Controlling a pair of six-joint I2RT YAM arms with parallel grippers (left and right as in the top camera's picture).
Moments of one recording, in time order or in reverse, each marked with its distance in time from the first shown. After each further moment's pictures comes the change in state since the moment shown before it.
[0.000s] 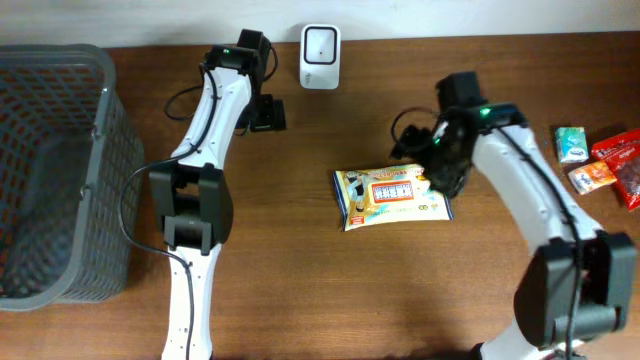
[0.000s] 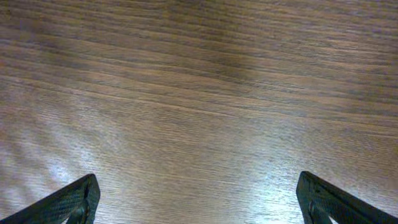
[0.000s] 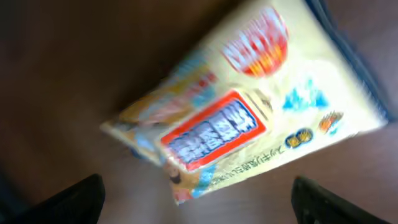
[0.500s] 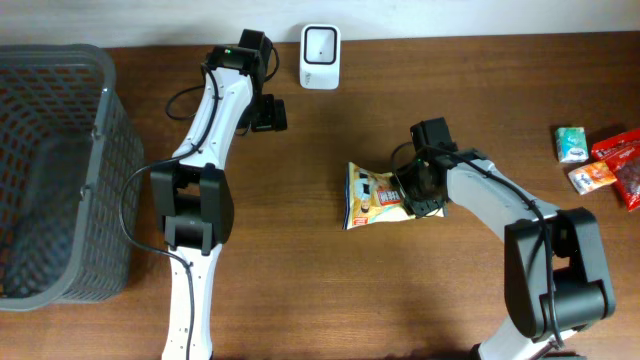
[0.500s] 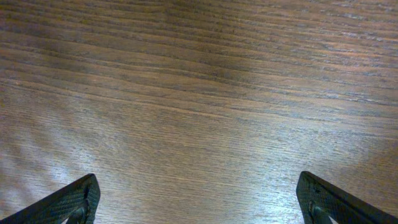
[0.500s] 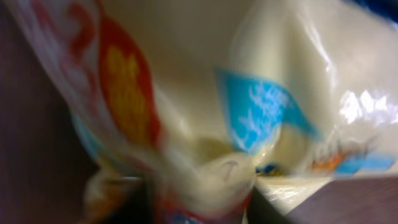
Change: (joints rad) left arm -0.001 0.000 0.000 0.006 -0.005 0.000; right arm 0.050 0.041 -0.311 0.425 0.079 0.504
